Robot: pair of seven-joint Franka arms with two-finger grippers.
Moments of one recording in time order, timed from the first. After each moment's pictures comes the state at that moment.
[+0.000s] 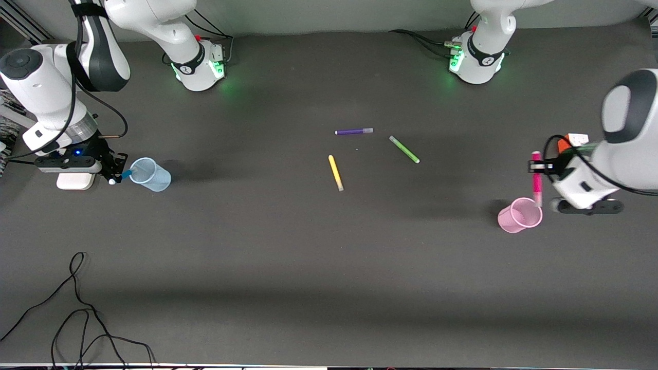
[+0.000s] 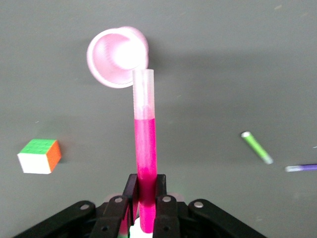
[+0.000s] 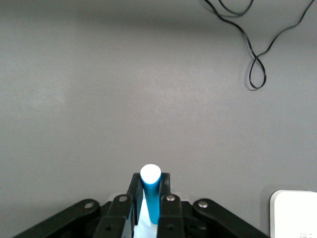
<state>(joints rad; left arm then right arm) 0.21 0.25 -0.24 -1.63 0.04 1.49 -0.04 0.32 -0.24 -0.47 -2.52 -0.34 2.57 0.08</state>
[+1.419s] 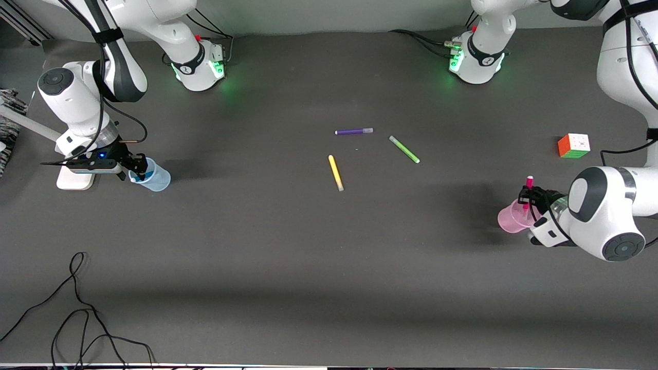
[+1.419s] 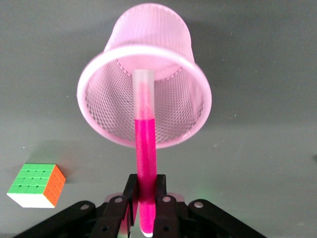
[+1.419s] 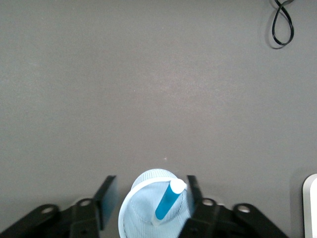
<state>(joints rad) 0.24 0.67 -0.26 -1.48 0.18 1.49 -0.03 0.33 -0.15 -0.54 -2.65 -0.34 2.77 0.08</state>
